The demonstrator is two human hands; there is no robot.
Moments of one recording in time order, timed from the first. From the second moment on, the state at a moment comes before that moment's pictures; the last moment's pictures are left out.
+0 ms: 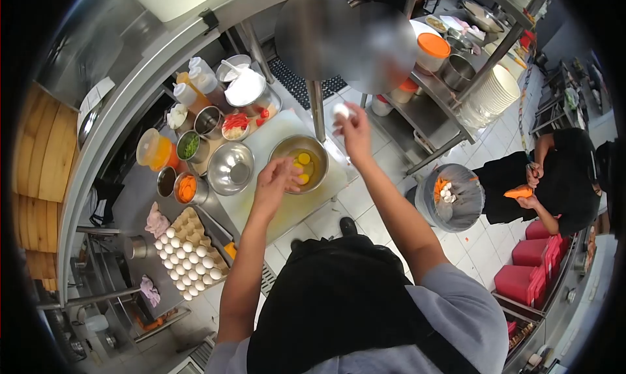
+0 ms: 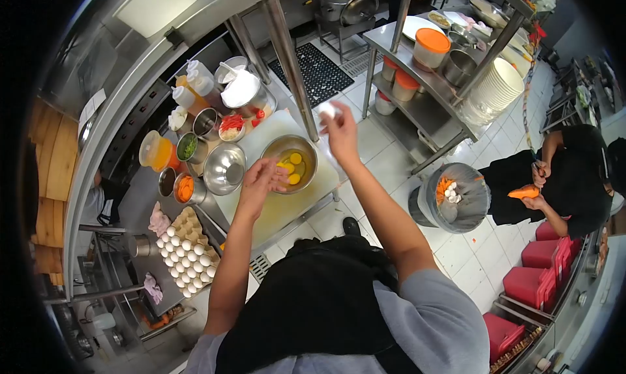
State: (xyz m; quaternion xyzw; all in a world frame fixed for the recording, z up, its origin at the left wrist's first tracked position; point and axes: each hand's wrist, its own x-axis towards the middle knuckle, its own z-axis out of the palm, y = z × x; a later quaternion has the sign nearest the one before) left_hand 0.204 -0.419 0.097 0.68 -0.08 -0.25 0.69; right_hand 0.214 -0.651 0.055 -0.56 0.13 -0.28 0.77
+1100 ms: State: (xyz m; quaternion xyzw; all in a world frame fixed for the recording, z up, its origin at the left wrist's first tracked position) left_hand 0.258 -0.437 0.053 0.75 -0.14 -0.28 0.58; right_hand 0.182 -0.609 0.046 -0.84 -0.11 -0.11 0.52
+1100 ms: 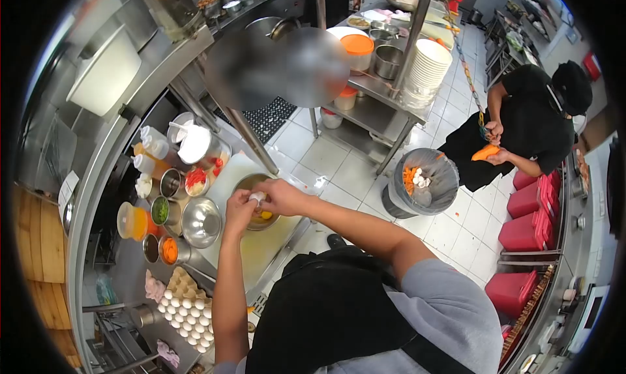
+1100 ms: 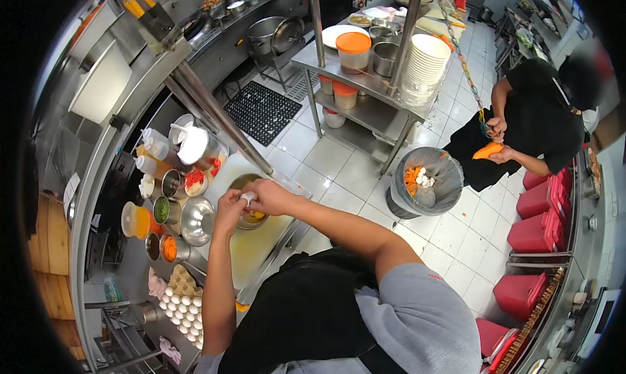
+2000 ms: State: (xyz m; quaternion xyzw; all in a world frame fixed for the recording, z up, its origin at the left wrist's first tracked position) left_hand 0.252 -0.427 0.037 0.88 -0.20 -0.05 0.42; right_hand 0.197 -0.606 0.028 -0.90 -0.18 -0.15 0.36
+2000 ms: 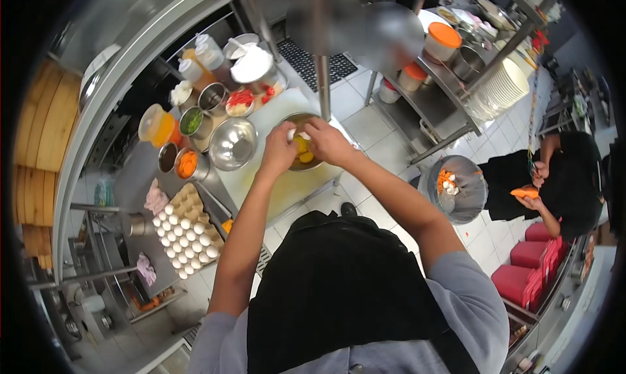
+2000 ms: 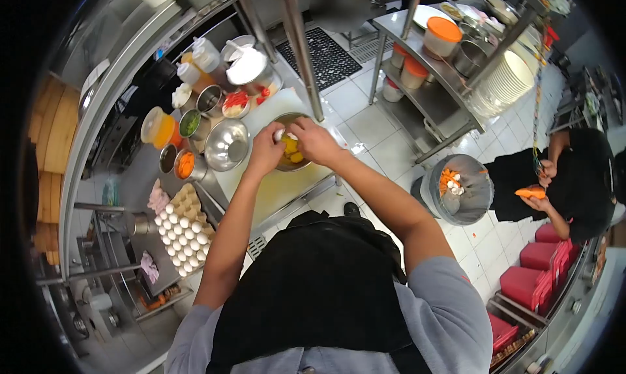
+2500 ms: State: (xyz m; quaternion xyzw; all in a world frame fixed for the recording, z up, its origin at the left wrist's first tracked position) left_hand 0.243 -0.302 0.089 0.87 -0.10 0.16 0.46; right_hand 0.163 -0.660 0.037 -0.53 0.11 -0.04 0.84
